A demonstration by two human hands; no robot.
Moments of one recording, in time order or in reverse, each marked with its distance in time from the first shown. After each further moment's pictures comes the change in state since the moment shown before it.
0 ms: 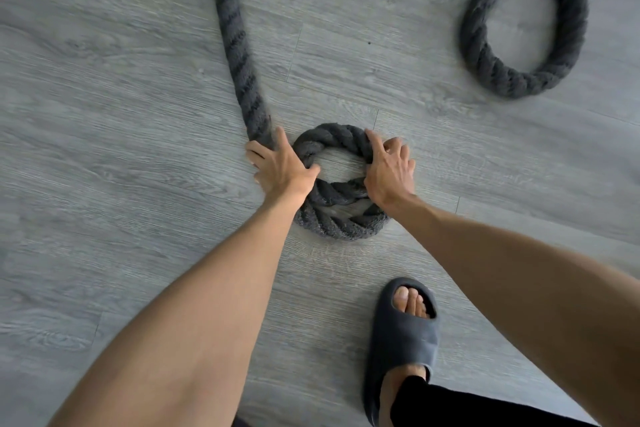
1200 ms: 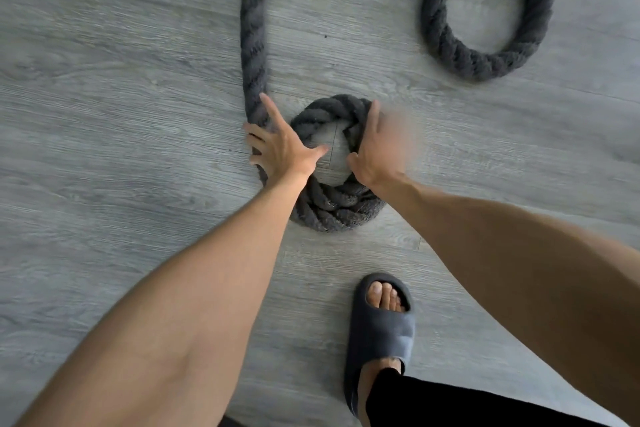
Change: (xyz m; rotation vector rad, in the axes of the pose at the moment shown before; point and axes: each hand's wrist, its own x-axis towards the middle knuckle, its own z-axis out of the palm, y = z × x) left_hand -0.006 0.079 0.013 -0.033 0.070 0.030; right_hand 0.031 0.040 -0.027 -0.059 -0.002 0.117
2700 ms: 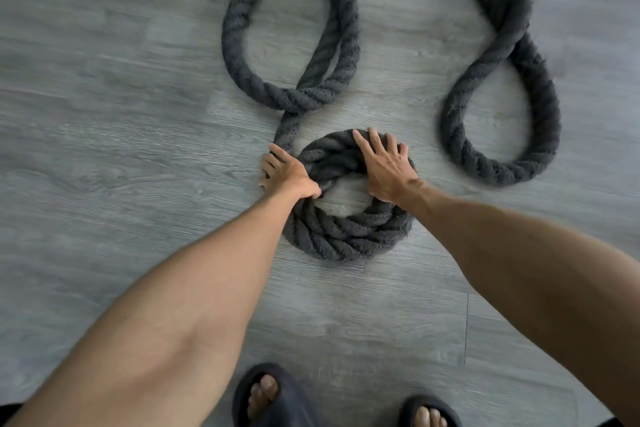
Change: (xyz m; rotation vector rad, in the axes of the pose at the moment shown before) left_hand 0.142 0.052 -0.082 0.178 -0.284 0.067; right_hand 0.145 -0.056 -0.060 -0.367 0.058 -0.399
